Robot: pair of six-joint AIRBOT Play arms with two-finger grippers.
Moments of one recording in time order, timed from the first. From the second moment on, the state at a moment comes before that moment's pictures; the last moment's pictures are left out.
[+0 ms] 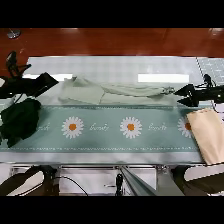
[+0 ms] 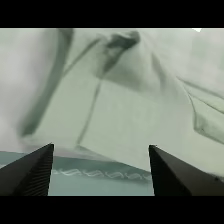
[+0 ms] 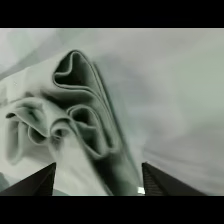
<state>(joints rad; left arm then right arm) 0.13 -1.14 0.93 0.96 -0.85 -1.45 -0.51 -1.73 1.18 -0.73 1.22 1.19</state>
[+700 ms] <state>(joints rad) -0.12 -1.17 0.97 0.85 -0.83 -1.35 -0.46 -1.43 1.13 -0.83 1.32 1.18</state>
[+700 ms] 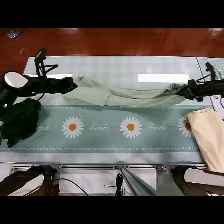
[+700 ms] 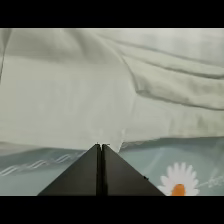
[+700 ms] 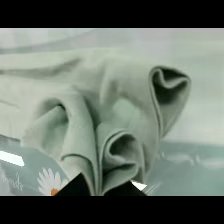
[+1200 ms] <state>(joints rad) -0.54 -1.55 1.34 0.85 -0.80 -1.37 -0.49 -0.77 0.83 -0.82 1.36 1.23</state>
